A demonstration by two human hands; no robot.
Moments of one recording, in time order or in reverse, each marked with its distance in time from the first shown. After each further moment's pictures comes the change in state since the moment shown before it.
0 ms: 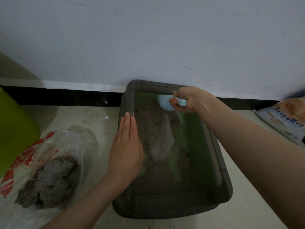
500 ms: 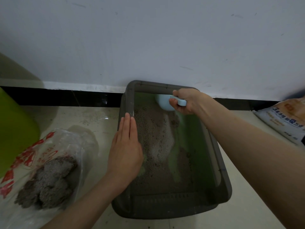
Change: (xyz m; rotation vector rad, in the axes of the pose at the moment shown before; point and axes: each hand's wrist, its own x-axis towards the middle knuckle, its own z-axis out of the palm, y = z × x) left_hand 0.000 0.005 -0.010 -0.031 -0.089 -0.033; right_hand 0.003 0.004 -0.002 0.054 0.036 -0.073
